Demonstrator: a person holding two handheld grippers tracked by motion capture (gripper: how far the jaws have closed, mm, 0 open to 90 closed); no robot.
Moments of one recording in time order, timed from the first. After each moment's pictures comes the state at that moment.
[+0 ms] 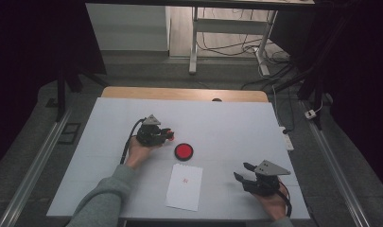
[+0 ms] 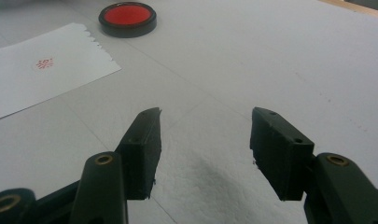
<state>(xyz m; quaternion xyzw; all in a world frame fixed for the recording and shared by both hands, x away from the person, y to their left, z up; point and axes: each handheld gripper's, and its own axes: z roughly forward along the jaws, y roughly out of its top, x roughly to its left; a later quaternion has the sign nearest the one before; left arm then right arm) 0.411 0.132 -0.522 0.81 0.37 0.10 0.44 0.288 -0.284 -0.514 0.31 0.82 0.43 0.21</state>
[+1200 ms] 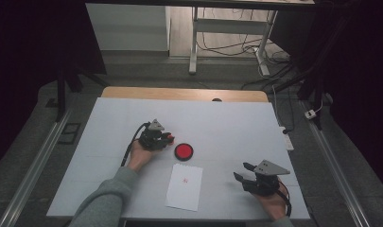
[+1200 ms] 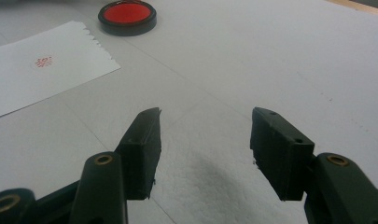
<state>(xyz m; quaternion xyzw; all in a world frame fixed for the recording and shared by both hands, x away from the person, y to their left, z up) 0.409 0.124 -0.536 0.83 0.36 0.12 0.41 0.289 -0.284 -0.515 0.31 0.82 0.43 0.21</state>
